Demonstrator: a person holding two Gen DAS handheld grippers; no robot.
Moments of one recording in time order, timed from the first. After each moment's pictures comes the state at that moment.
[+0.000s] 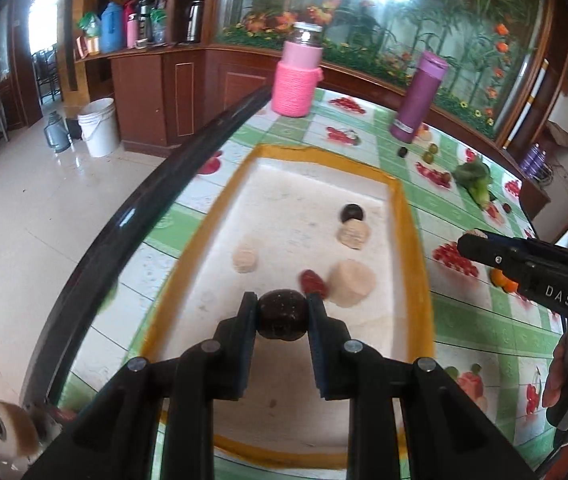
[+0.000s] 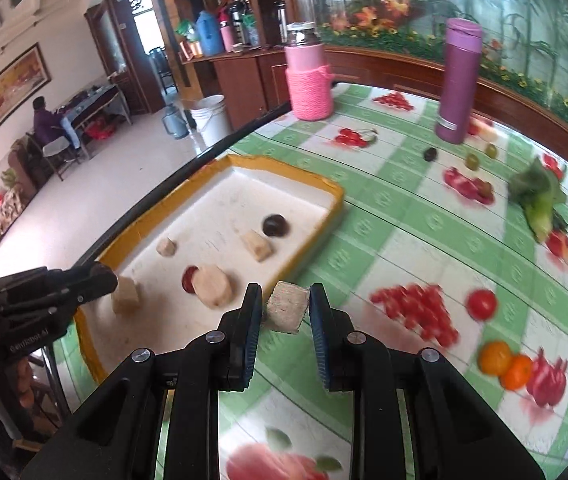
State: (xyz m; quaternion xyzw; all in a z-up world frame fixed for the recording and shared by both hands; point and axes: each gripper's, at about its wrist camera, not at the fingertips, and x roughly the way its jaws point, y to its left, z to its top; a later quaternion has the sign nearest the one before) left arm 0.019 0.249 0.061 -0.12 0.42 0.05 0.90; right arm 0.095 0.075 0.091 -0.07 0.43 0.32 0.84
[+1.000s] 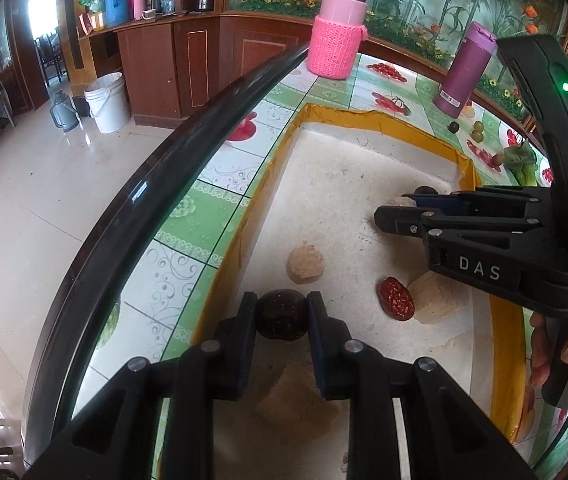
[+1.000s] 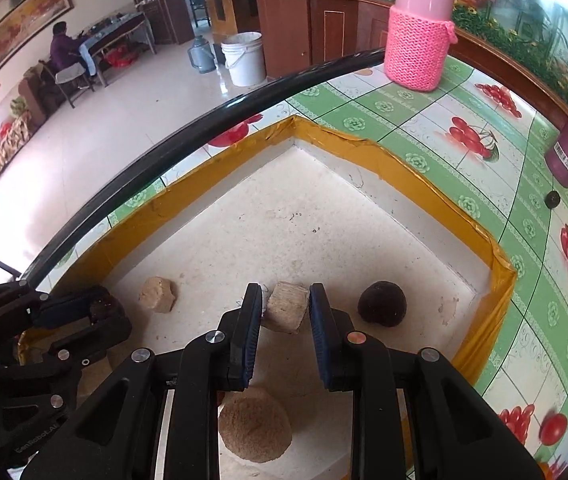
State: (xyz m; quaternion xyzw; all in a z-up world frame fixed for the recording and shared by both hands) left arm 0.055 0.281 0.017 -0.11 0.47 0.07 0.87; right arm 0.150 0.199 0.023 -0.18 0.48 0.35 0.78
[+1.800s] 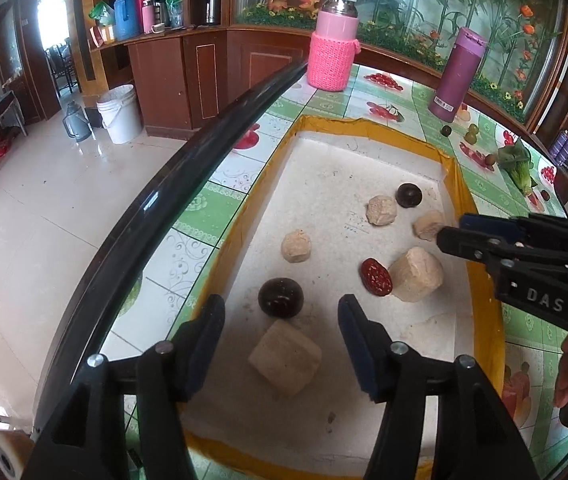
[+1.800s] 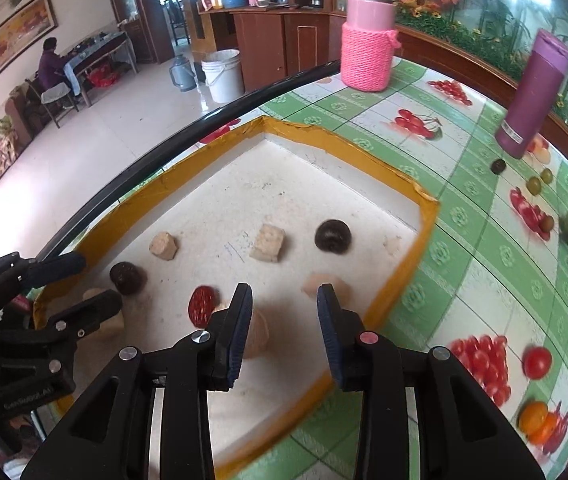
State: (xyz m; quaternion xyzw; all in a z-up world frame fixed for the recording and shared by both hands) left arm 0.027 0.269 0.038 -0.10 0.46 0.09 0.88; right arm 0.110 0.134 0.055 -0.14 0.46 0.32 0.82
